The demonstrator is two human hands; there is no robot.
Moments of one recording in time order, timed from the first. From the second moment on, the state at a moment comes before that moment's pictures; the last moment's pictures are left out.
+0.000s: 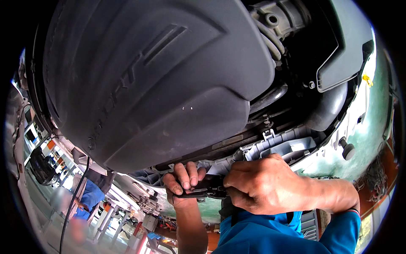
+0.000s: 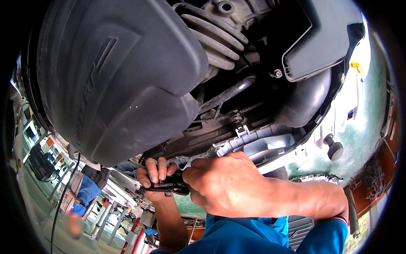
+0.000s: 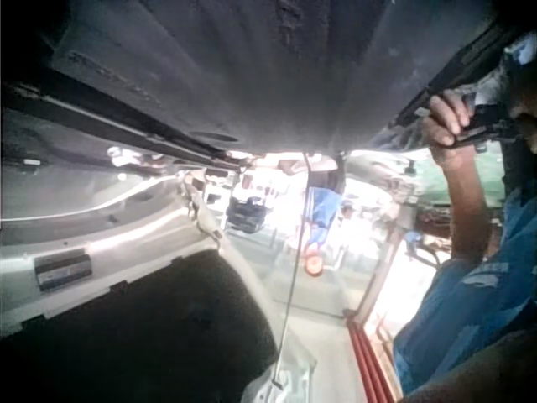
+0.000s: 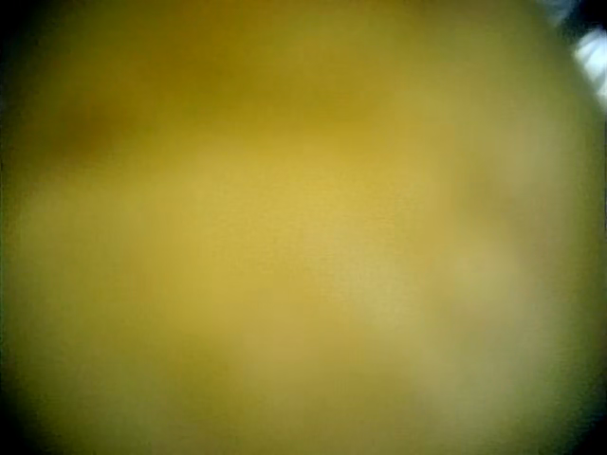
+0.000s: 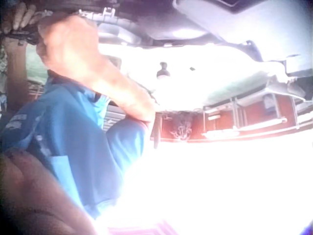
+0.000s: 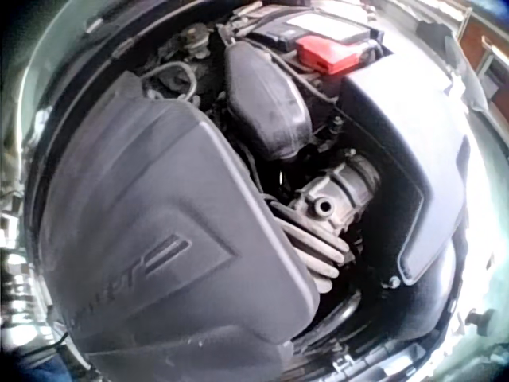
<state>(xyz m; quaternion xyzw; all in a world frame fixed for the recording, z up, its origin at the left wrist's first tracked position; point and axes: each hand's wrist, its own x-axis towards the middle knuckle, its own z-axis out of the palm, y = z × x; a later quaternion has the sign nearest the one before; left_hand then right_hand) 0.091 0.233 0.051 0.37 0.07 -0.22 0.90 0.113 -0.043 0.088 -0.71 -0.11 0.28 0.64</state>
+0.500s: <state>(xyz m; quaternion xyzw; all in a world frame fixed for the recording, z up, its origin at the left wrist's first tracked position) 0.120 0.249 0.092 0.48 0.09 -0.21 0.84 0.116 -0.038 0.095 -0.74 -0.06 0.24 0.62</state>
